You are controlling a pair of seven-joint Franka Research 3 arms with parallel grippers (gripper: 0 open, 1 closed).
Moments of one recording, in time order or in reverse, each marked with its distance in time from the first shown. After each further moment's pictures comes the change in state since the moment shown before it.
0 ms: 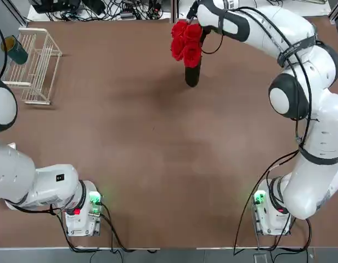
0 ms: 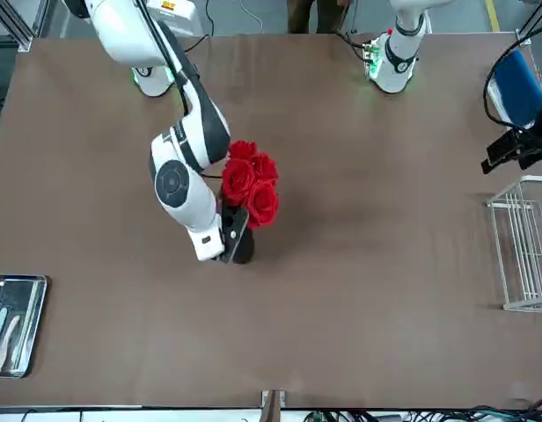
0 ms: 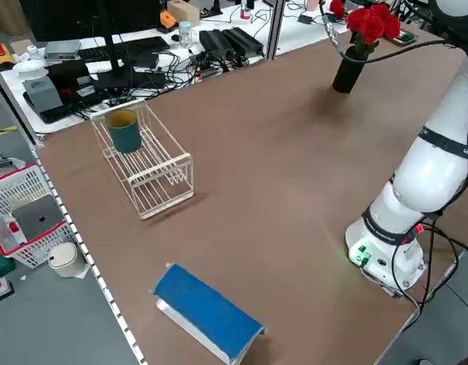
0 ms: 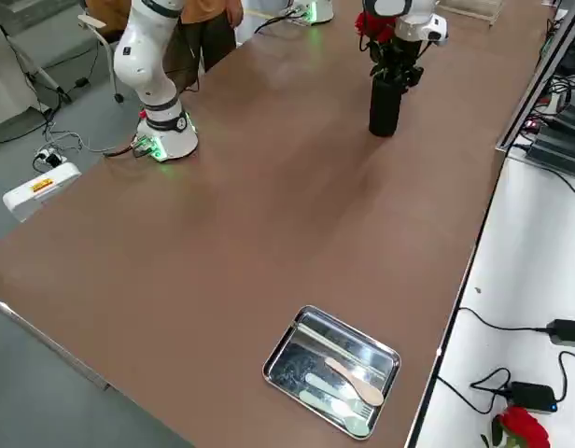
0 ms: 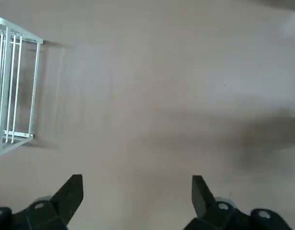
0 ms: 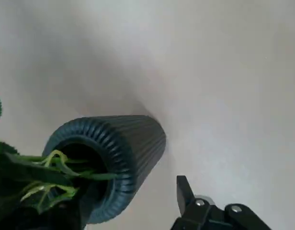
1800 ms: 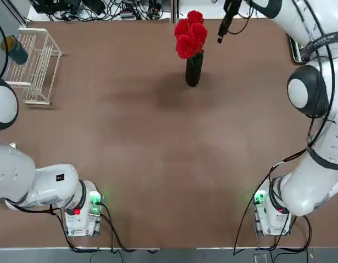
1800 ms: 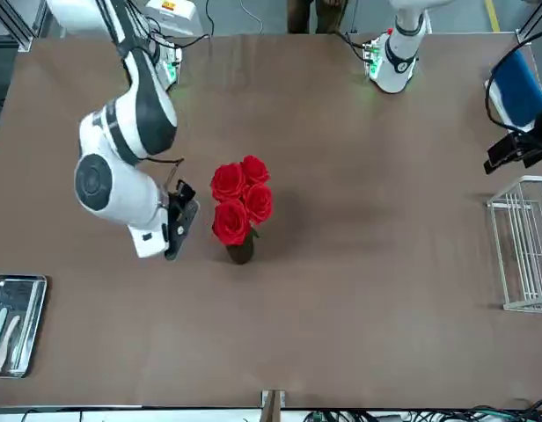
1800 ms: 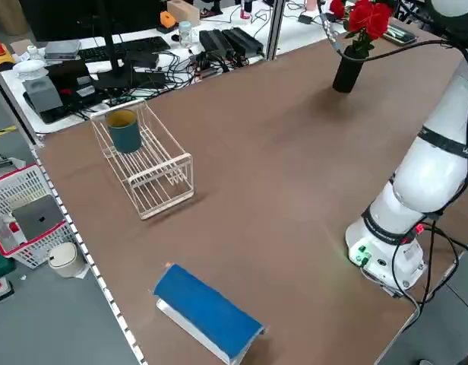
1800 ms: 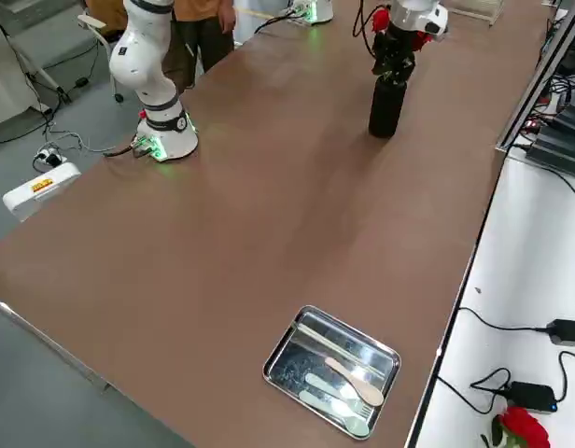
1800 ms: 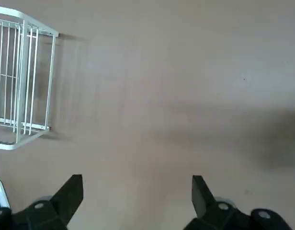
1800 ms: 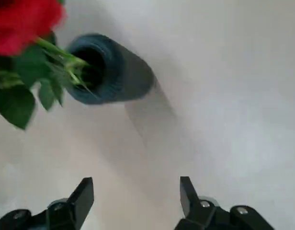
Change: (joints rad) left arm -0.006 0.019 -0.010 0.012 0.068 -0.035 -0.014; right arm -0.126 -0.149 -0.083 0.004 0.015 -0.308 -0.032
